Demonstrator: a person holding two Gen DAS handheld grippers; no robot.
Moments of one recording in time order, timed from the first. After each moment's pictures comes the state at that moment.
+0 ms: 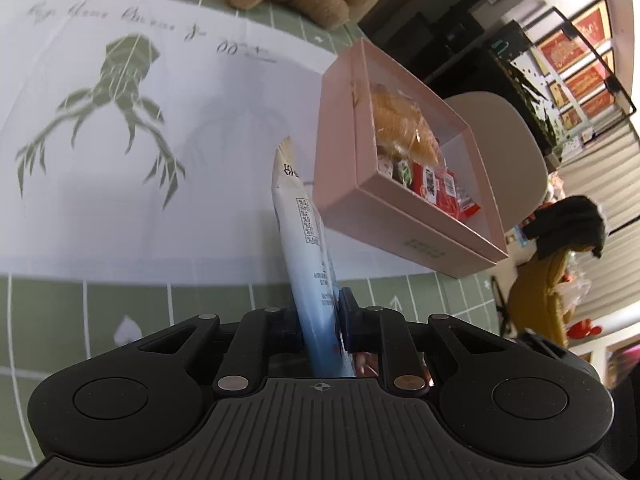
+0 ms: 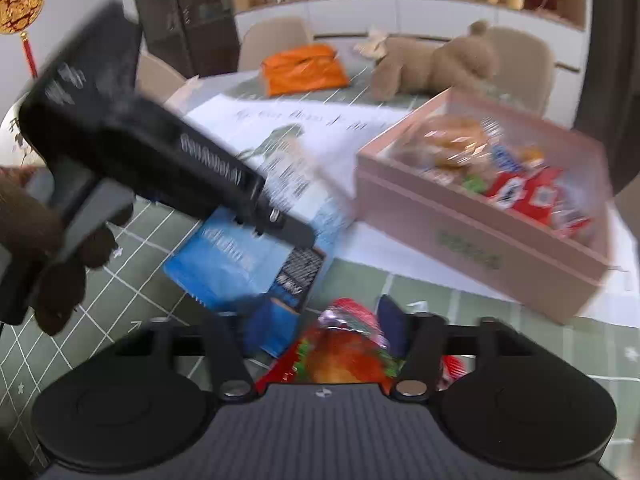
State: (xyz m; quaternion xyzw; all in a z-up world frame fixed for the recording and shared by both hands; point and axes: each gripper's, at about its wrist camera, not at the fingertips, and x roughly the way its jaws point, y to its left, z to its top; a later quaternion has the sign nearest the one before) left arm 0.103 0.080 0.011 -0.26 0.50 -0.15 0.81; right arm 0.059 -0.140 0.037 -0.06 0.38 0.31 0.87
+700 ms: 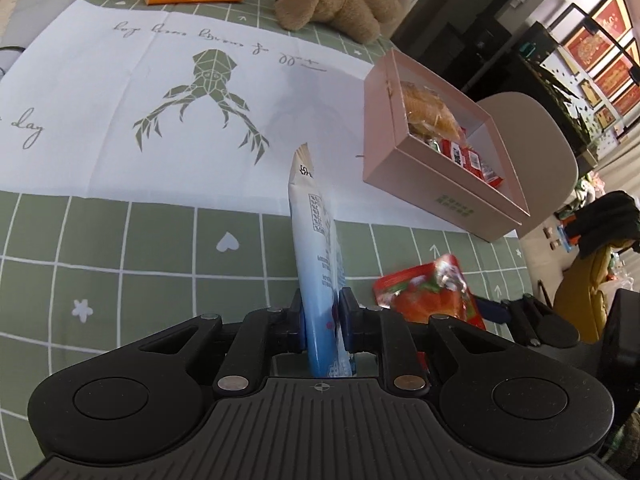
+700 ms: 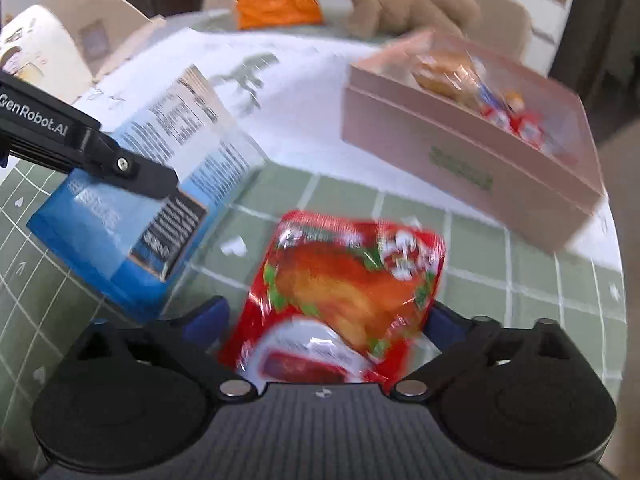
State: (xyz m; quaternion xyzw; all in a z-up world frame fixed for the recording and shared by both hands) left arm 0.028 0.097 0.036 -0.20 0.49 -0.08 0.84; right arm 0.043 -0.114 0.002 -0.12 0.44 0.25 0.85
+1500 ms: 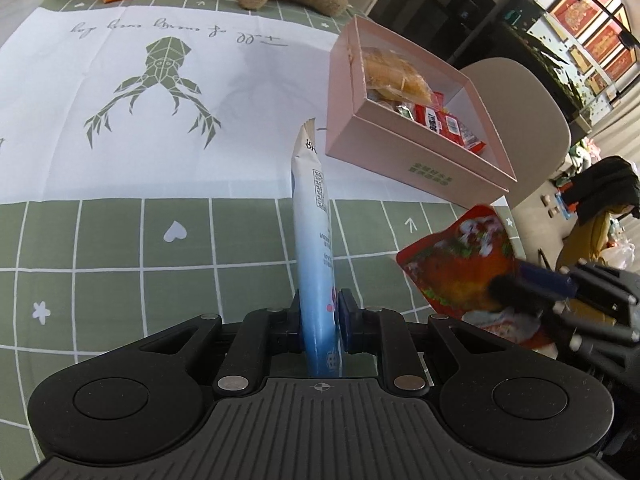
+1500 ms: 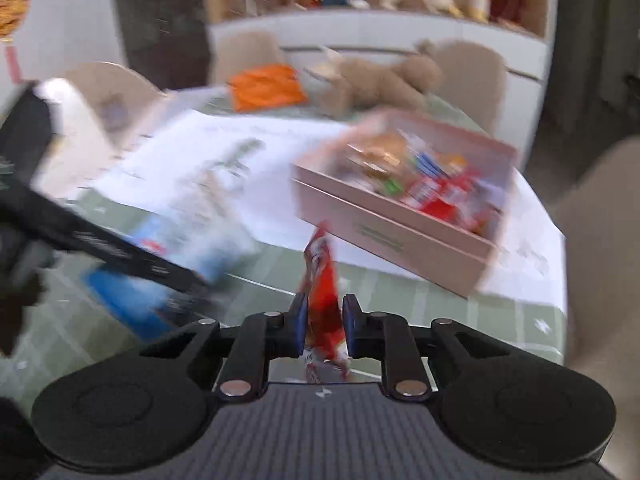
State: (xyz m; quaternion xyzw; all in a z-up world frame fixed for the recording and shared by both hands) left arm 0.037 0.063 0.033 -0.17 0.51 -0.11 0.83; right arm 0.032 -0.195 0.070 -0.07 0.37 0.29 0.88
